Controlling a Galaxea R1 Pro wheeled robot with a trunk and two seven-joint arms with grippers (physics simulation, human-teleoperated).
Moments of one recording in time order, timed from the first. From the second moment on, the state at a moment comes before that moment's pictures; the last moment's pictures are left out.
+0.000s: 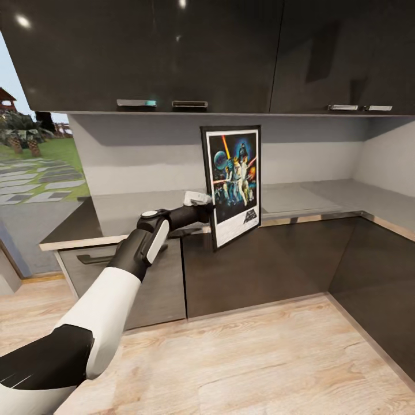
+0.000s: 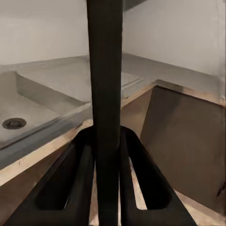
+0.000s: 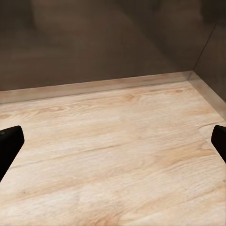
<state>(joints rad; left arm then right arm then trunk) -1.09 -0.16 -0.14 -0.86 0.14 0.42 -0.58 0.15 -0.08 -0.14 -0.85 0.00 -0.58 -0.01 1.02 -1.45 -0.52</state>
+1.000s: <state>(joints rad) -0.88 0.07 -0.13 -0.76 0.14 0.19 -1.42 0.14 -0.15 -0.17 -1.26 0.00 -0.08 0.51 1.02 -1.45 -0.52</state>
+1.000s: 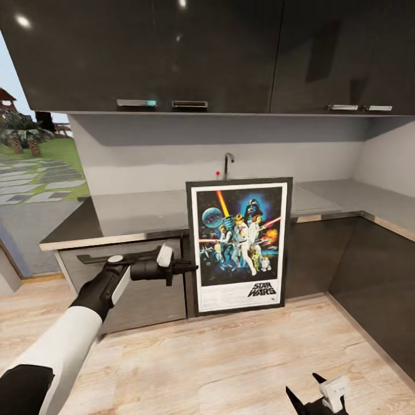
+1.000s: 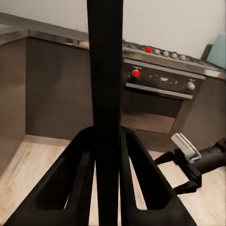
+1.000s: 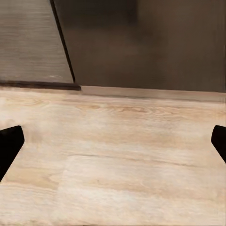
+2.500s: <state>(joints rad) -0.82 0.12 -0.24 -0.73 0.13 0.17 -1.57 -0.17 -0.42 -0.31 -1.44 -0.01 0.45 1.51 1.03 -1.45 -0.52</state>
